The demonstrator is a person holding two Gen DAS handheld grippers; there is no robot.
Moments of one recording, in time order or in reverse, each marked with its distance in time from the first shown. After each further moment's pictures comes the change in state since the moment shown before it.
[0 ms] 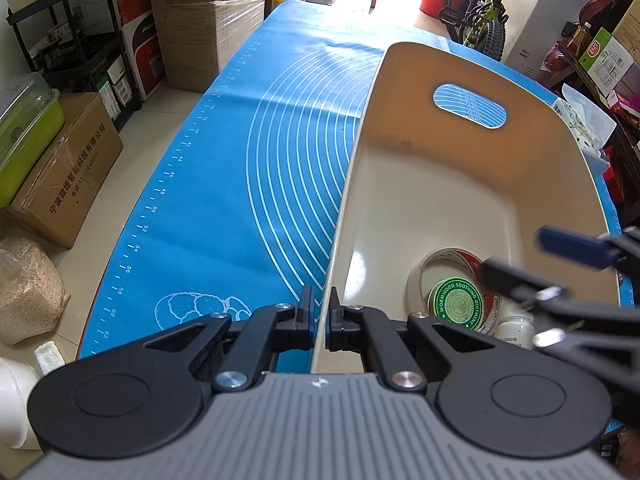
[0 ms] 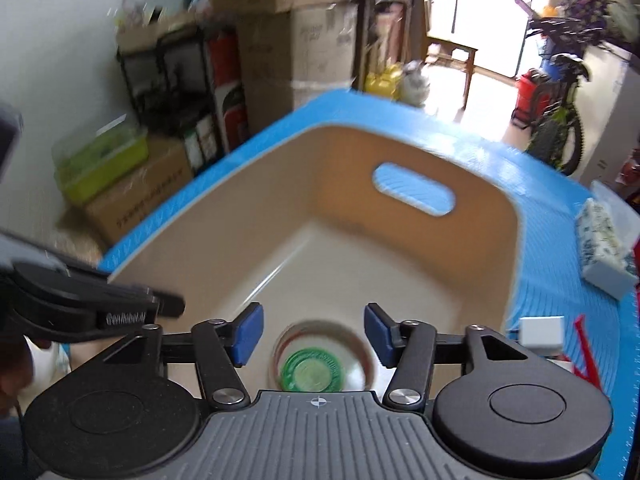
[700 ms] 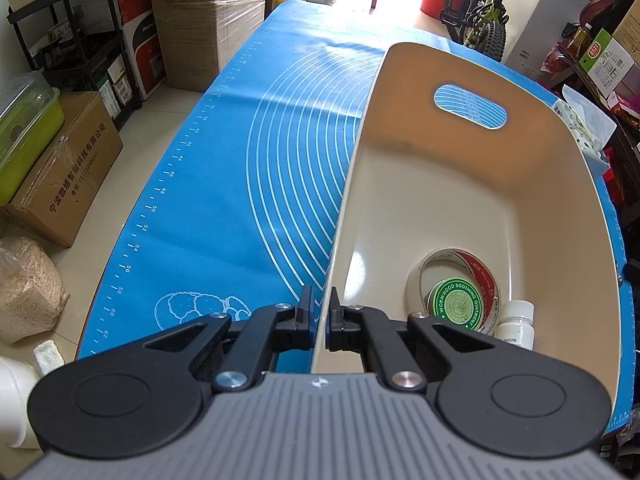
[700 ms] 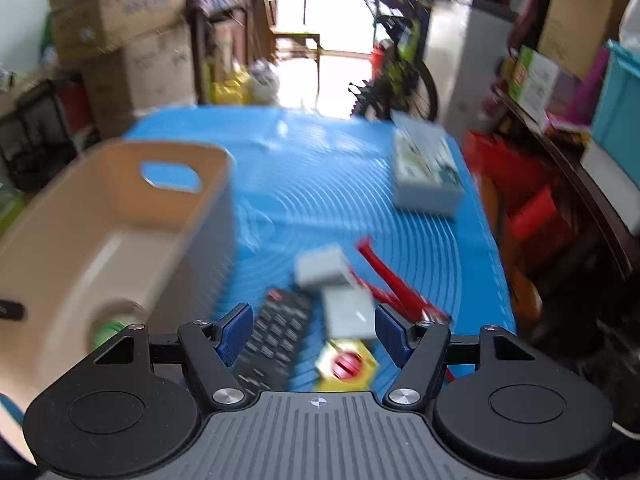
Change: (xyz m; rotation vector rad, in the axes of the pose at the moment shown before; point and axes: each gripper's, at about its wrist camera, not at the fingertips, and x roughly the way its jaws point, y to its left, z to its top) left arm 0.000 0.000 0.000 0.000 0.000 -0.001; right arm -0.039 -0.143 -0.058 0.273 0.014 -0.310
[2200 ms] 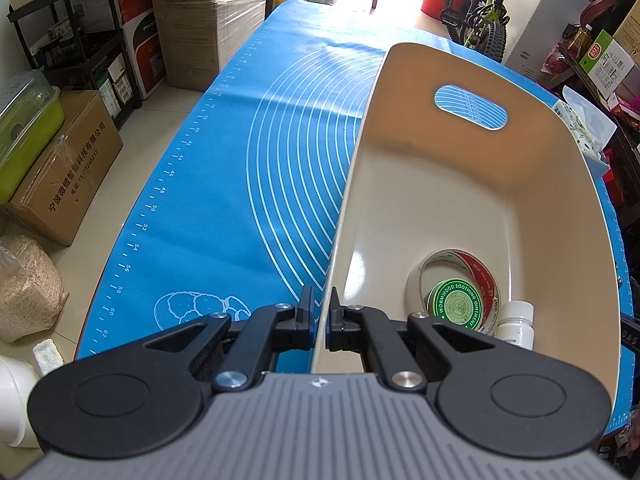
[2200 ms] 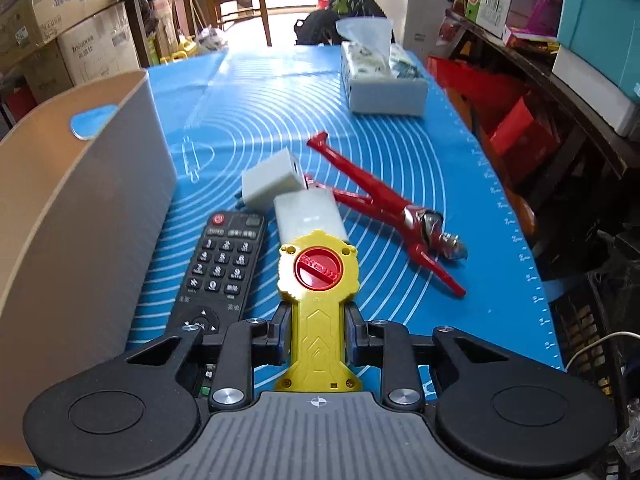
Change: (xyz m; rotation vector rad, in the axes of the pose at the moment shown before) left arm 0.000 0.000 0.000 0.000 0.000 0.001; right arm 0.041 -0.019 -0.046 0.165 0.102 -0.035
